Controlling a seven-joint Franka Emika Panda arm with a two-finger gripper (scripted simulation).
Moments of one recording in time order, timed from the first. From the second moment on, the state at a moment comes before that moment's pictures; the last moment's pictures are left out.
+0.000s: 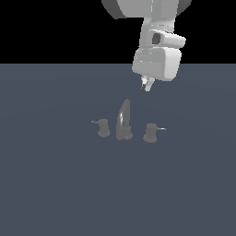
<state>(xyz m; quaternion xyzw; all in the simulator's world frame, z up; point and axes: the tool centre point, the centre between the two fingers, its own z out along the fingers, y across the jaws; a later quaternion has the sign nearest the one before) 0.000 -0.094 0.215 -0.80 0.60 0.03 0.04</state>
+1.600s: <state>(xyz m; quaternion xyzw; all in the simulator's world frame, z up) 0.007 -0.169 0.064 -0.63 0.78 0.00 0.00</state>
